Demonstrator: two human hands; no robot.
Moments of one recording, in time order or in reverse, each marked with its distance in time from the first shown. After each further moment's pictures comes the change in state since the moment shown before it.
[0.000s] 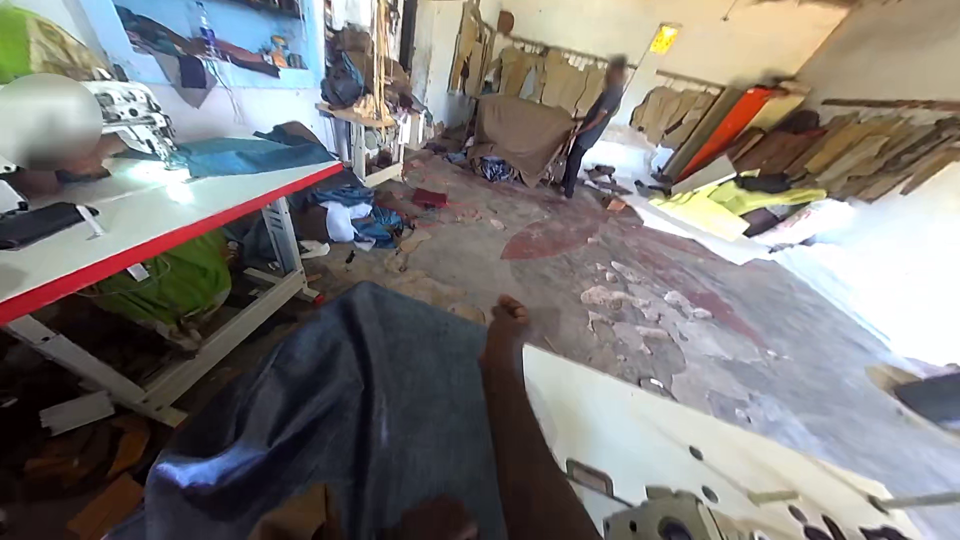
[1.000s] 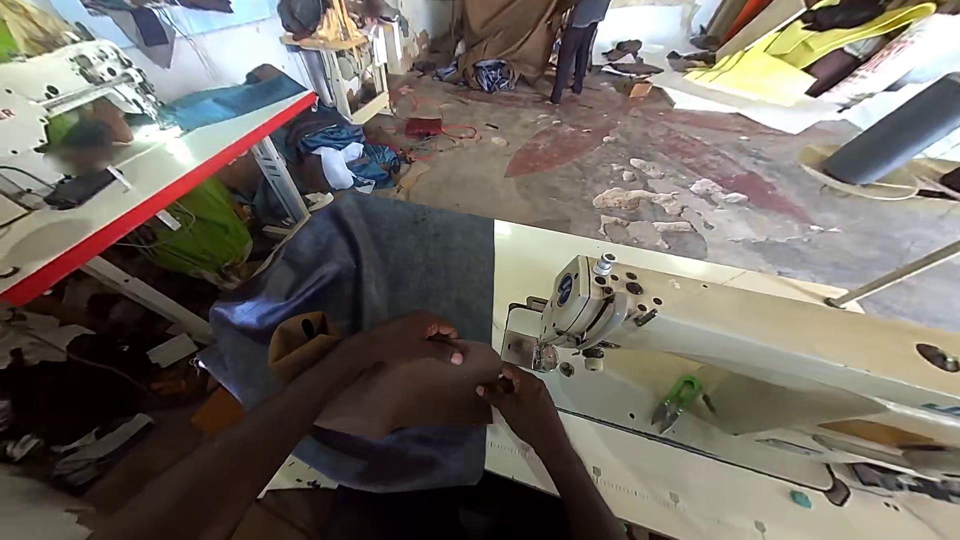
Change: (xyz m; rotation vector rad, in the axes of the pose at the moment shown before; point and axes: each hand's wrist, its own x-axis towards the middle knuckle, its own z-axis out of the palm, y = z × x) left_hand 0.010 0.051 -0.039 -0.156 -0.294 0.028; right_hand -0.237 0.005 -0.299 -0.683 -0.748 0.212
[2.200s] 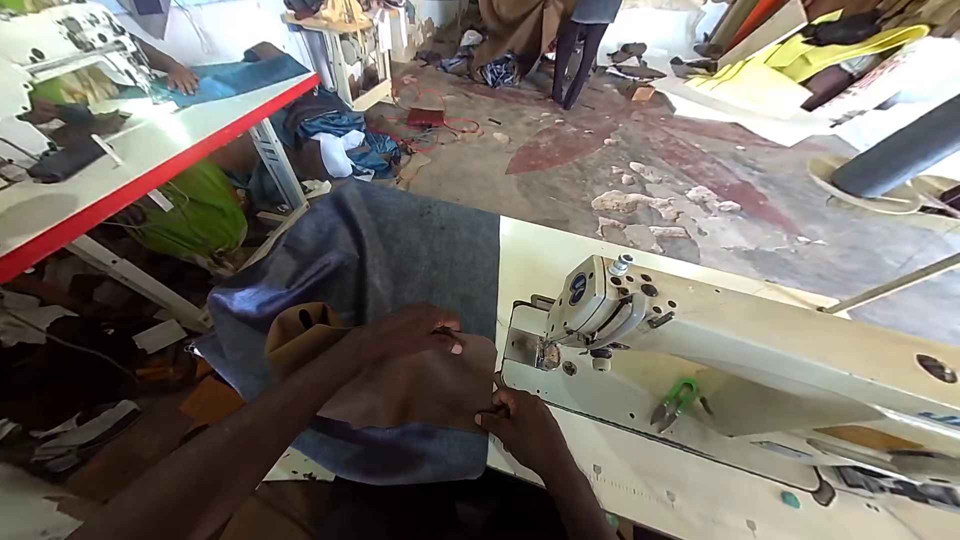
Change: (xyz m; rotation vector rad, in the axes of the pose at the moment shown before) left_hand 0.005 -0.018 0.000 0.359 0.041 -0.043; right_hand -0.025 -0.013 0.003 -0.204 -0.220 0.147
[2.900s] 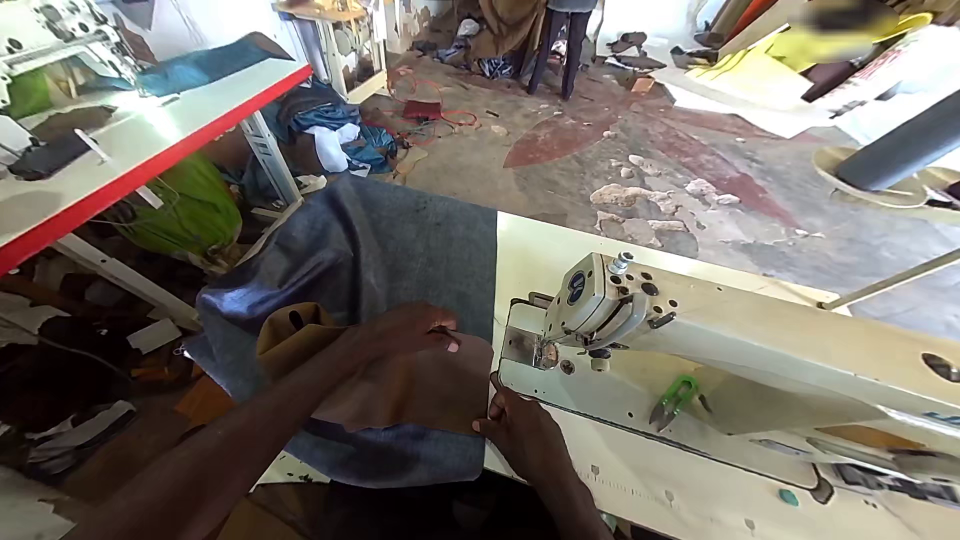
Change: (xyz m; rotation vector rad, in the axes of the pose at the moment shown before) left_hand 0.005 -0.004 0.000 0.017 -0.004 0.014; right_hand -0.015 -0.011 -0.002 -0.156 0.033 0.048
